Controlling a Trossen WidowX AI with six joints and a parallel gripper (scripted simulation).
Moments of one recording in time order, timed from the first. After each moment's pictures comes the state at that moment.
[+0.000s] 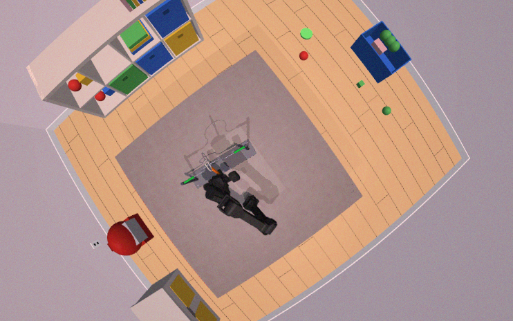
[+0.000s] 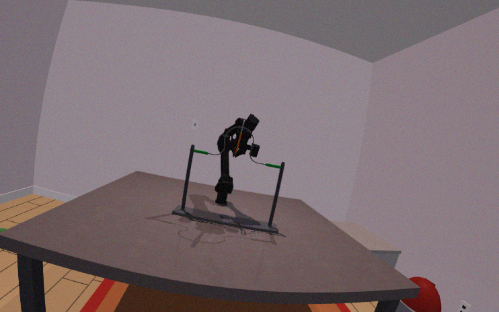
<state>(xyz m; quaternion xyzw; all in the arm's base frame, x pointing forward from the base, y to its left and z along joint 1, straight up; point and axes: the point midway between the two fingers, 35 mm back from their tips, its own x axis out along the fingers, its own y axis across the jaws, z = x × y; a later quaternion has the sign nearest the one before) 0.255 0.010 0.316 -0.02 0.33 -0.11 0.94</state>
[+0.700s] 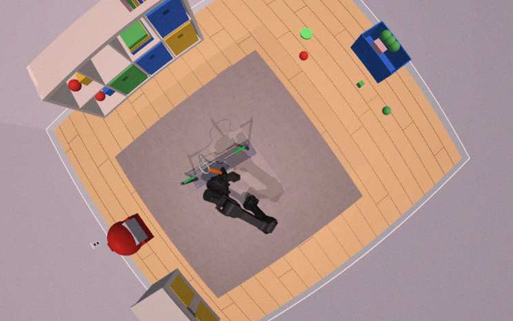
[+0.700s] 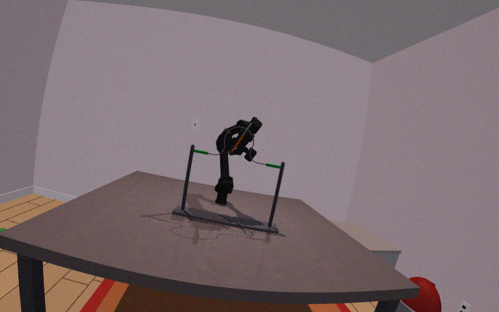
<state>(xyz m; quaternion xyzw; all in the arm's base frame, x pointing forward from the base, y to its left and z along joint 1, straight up) 0.254 -0.006 0.319 -0.18 0.32 -0.17 0.92</state>
